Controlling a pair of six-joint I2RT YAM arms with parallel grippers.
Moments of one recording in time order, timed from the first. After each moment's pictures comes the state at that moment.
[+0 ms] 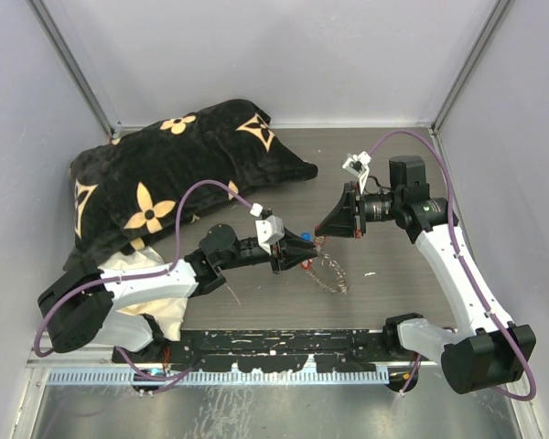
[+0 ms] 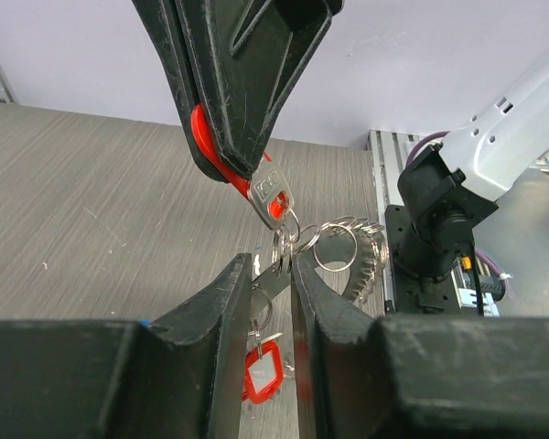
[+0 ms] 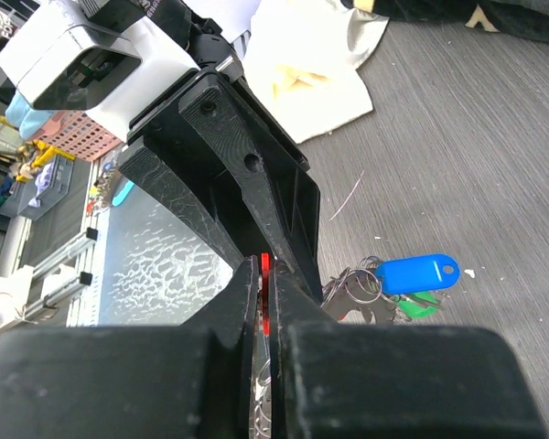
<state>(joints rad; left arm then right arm) -0.99 1.35 0.64 0.85 0.44 -0.10 0.19 1.11 1.08 -0.65 -1.28 -0.06</state>
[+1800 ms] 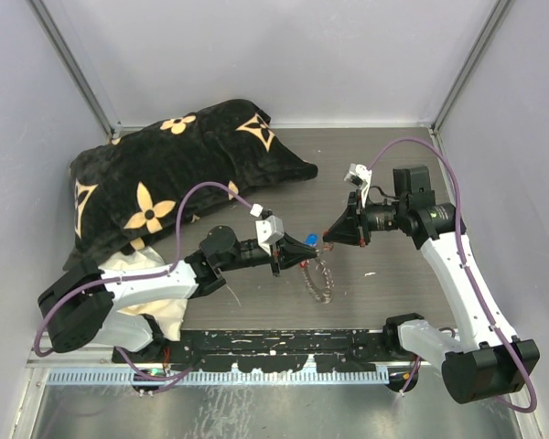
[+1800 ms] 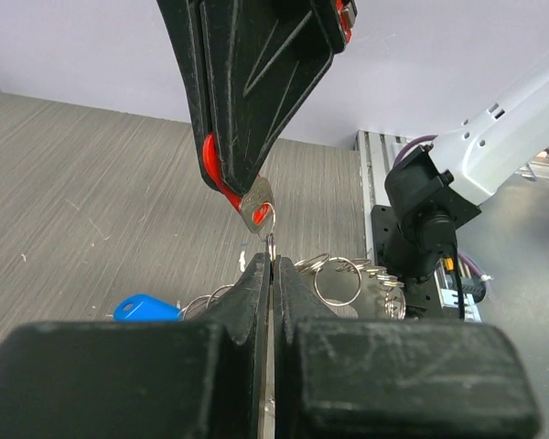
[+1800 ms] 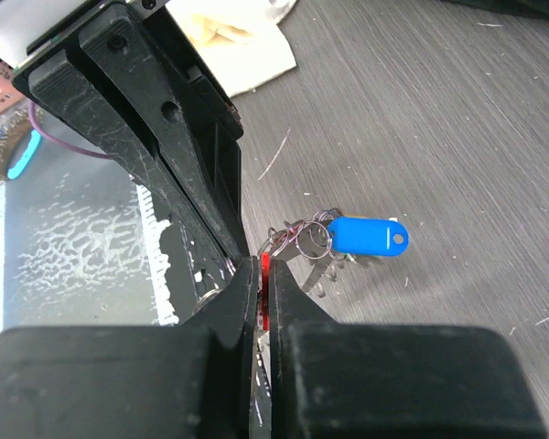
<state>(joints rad) -0.99 1.34 0.63 0.84 0.43 -0.14 0.17 1.06 1.08 -0.84 -1.10 -0.31</state>
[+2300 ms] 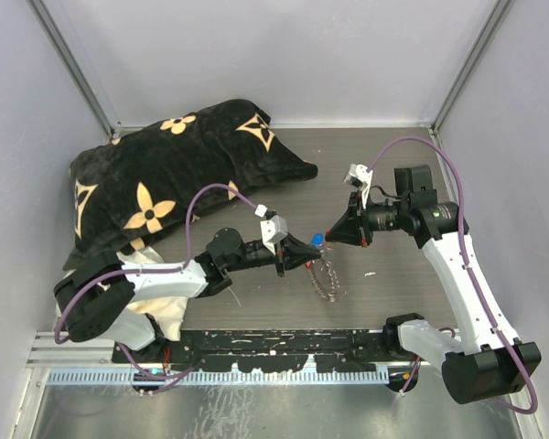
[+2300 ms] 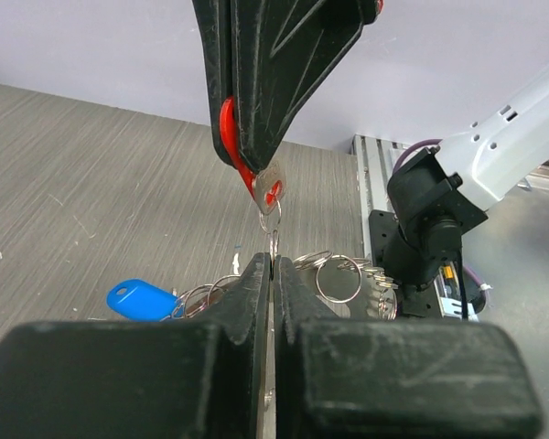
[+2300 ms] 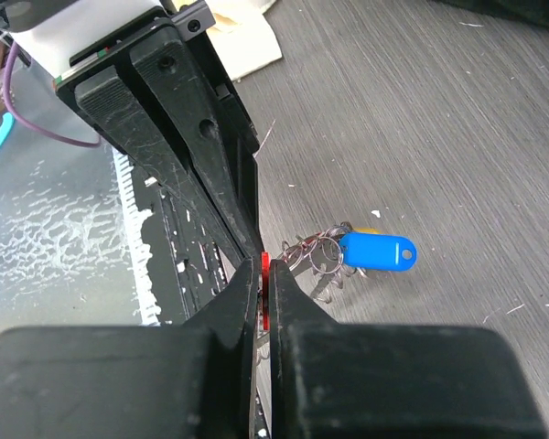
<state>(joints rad) -0.99 1.45 0.62 0.98 0.43 -0.20 0.17 1.05 1.12 -0.90 -1.06 -0.39</state>
